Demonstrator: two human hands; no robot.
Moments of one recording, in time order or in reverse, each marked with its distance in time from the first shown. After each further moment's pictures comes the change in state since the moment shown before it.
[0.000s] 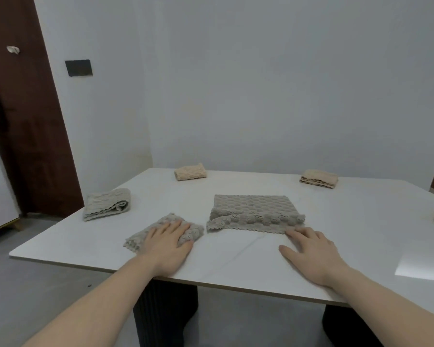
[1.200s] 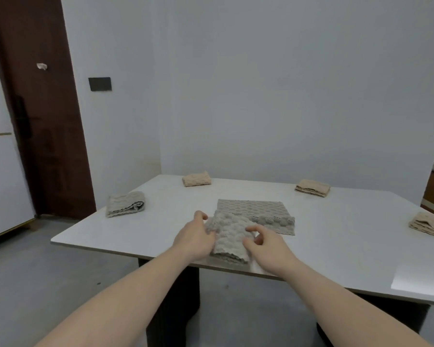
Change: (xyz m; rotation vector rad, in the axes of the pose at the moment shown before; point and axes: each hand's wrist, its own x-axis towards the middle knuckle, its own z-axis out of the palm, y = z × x) left_hand -0.065 0.076 -0.045 -0.460 0.169 -0.069; right_hand -0.066 -0.103 -0.028 0.622 0.014 -0.104
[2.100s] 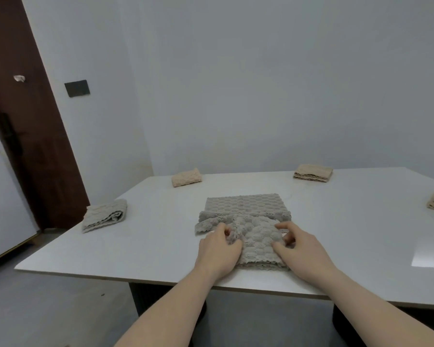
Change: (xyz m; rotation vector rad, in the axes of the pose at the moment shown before) left_hand 0.041 0.046 0.109 -0.071 -0.027 0.016; right_hand 0.029 0.105 -0.052 -0.043 0.147 0.008
